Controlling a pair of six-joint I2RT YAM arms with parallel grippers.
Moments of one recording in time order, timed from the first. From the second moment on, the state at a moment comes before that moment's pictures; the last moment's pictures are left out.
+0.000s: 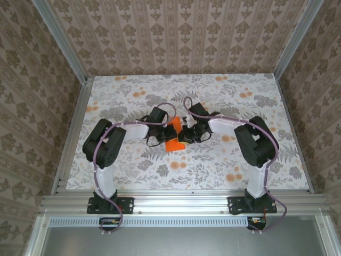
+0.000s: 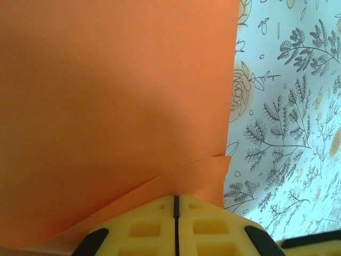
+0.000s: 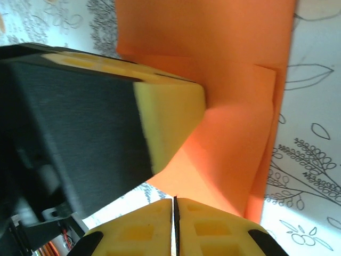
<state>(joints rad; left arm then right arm) -0.61 1.91 1.04 -0.12 0.43 -0.80 0.50 1.93 1.17 -0.41 -0.61 0.58</state>
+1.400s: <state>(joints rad) -0.62 1.82 0.97 0.03 0.47 -0.84 0.48 1.94 1.10 -0.42 -0.58 0.56</state>
